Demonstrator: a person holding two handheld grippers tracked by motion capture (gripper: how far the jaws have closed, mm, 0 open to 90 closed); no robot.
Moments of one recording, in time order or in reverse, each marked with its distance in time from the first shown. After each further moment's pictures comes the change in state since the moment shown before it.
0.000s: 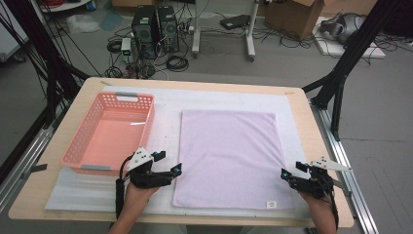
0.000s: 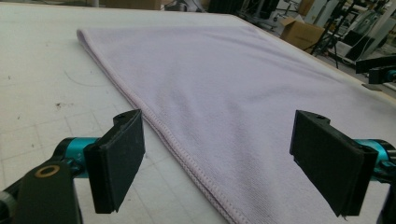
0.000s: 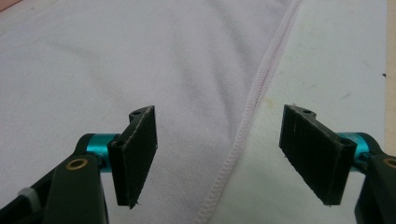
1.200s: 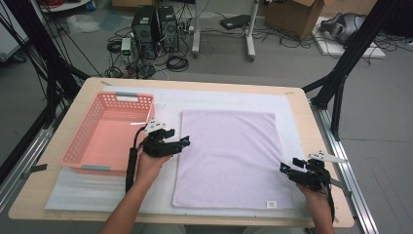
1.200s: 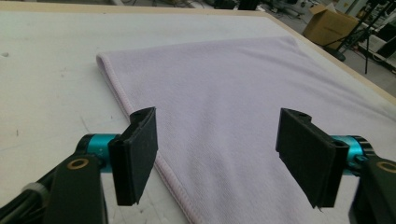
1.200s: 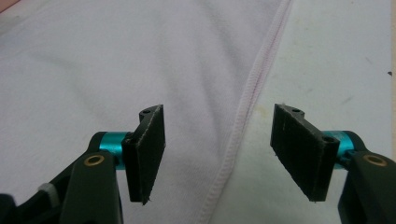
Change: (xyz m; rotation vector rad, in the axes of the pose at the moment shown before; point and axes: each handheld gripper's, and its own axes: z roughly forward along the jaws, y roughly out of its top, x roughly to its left) left arm 0.025 0.058 0.061 0.084 0.081 -0.071; right arm -0.010 0.010 0.017 0.035 -0.003 0.063
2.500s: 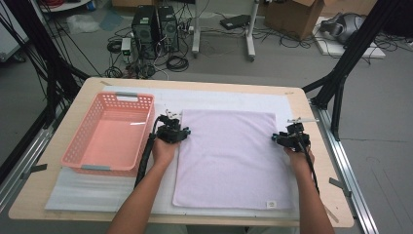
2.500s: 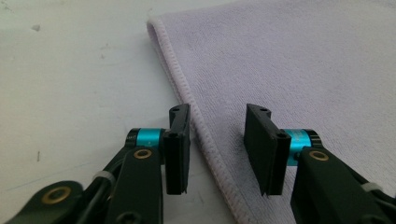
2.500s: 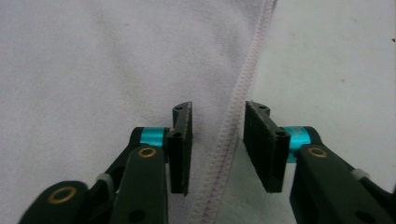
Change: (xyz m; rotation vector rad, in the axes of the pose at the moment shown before) left arm 0.023 0.000 0.077 0.186 0.263 0.057; right arm -0.030 0.077 0.097 0.135 -0.139 -0.053
